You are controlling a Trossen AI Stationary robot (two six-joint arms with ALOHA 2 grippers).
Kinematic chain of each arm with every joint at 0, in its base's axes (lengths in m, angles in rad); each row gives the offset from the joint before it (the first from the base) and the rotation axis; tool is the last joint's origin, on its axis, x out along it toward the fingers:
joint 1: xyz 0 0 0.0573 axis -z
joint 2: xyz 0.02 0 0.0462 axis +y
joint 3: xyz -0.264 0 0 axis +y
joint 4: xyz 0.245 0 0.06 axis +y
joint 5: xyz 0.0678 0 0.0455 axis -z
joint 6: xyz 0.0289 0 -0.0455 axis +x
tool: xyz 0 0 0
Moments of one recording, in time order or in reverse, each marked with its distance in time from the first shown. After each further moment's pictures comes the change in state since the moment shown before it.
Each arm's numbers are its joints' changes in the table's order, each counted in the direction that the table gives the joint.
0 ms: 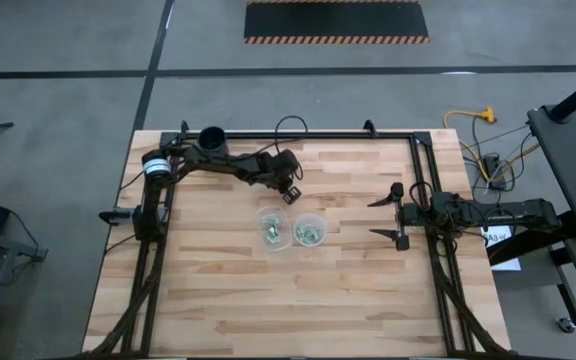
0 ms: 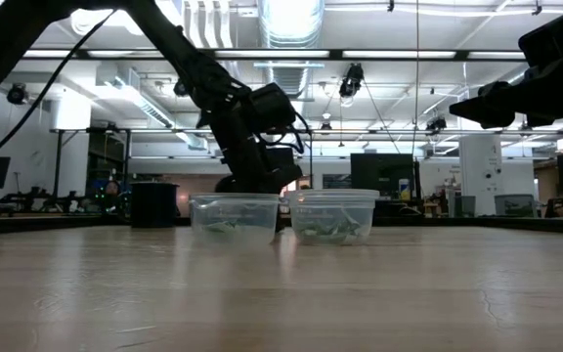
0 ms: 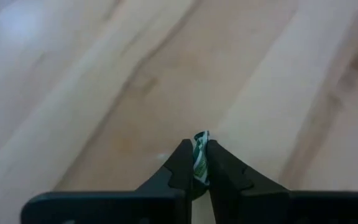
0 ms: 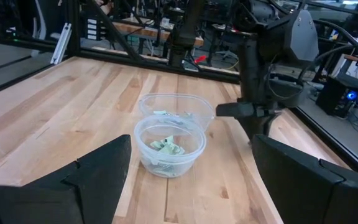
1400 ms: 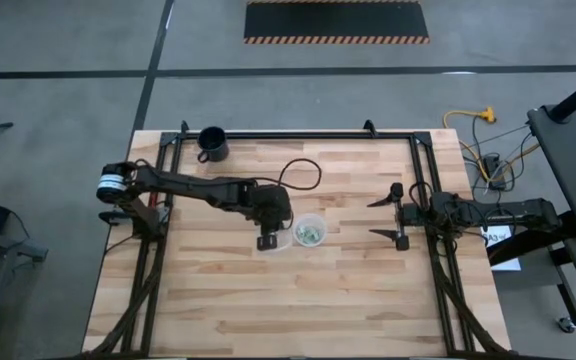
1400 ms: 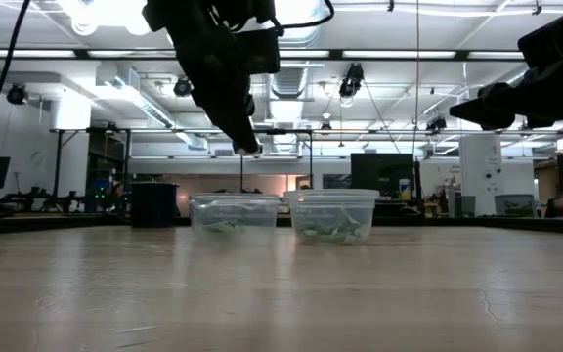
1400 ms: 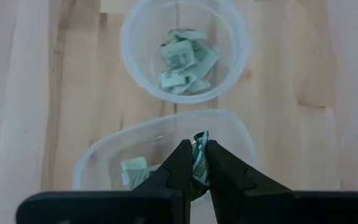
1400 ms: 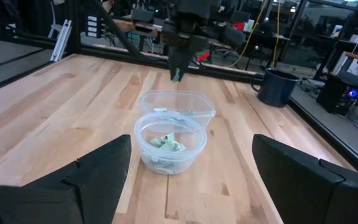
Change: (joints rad) left arm 0.339 -0.336 0.023 0.330 0.158 0.227; right arm 0.000 0.005 0.000 0.005 0.000 -0.001
